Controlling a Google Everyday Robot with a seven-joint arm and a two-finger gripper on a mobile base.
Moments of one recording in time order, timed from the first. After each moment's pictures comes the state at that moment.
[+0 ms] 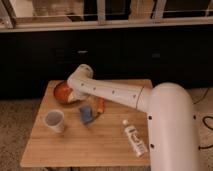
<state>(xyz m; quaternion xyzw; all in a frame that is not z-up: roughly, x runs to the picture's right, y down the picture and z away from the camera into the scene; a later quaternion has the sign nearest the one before) -0.126 0.081 0.870 -0.13 -0.22 -0.70 0.67</state>
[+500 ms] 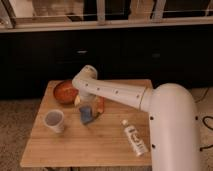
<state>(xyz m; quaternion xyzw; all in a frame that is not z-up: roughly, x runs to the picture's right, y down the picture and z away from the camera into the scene) -0.106 0.098 0.881 -0.14 -0.24 -0.75 0.60</state>
